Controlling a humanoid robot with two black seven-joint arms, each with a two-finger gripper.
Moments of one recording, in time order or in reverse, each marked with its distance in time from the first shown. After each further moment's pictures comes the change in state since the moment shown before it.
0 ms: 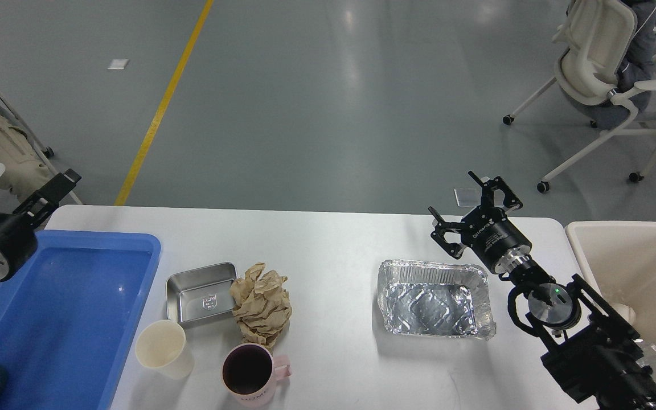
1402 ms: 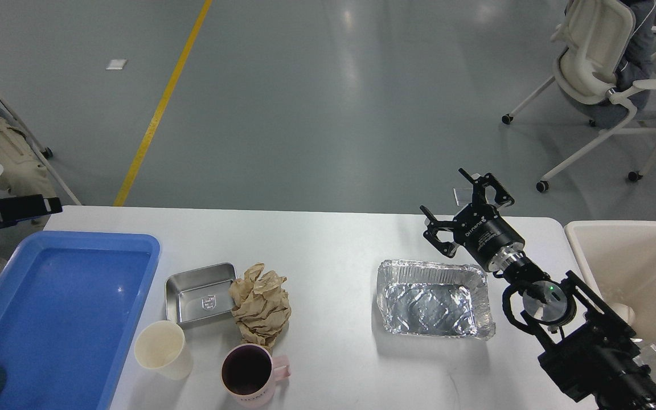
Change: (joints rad) left arm -0.260 0.148 0.035 0.036 0.075 -0.648 -0.147; right arm -0.002 -0.005 -0.029 0.063 -0.001 -0.028 0.000
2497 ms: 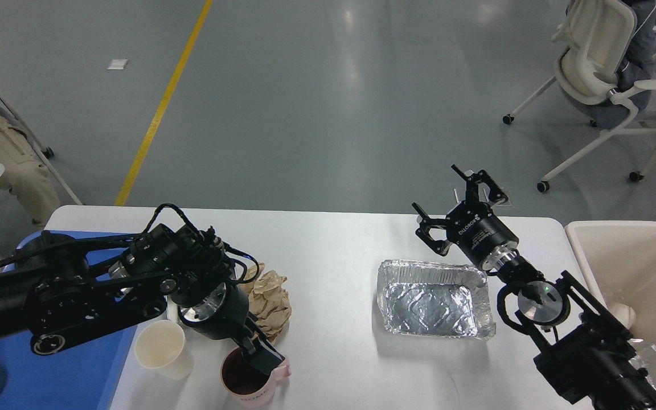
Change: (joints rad) left arm -0.721 -0.634 1.048 -0.032 0.331 -0.231 -0.016; right arm -0.017 0.009 -0.003 0.053 0.001 0.003 0.001
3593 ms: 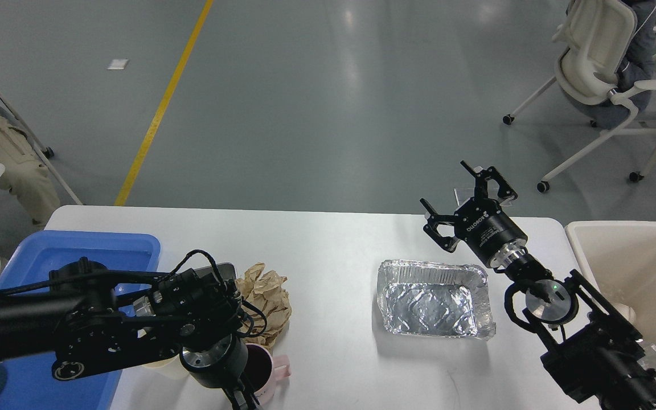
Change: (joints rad) left arm -0.005 -0.063 0.205 0.035 0.000 -0.023 -0.003; right arm -0.006 -0.019 0.019 0.011 0.000 0.002 0.002
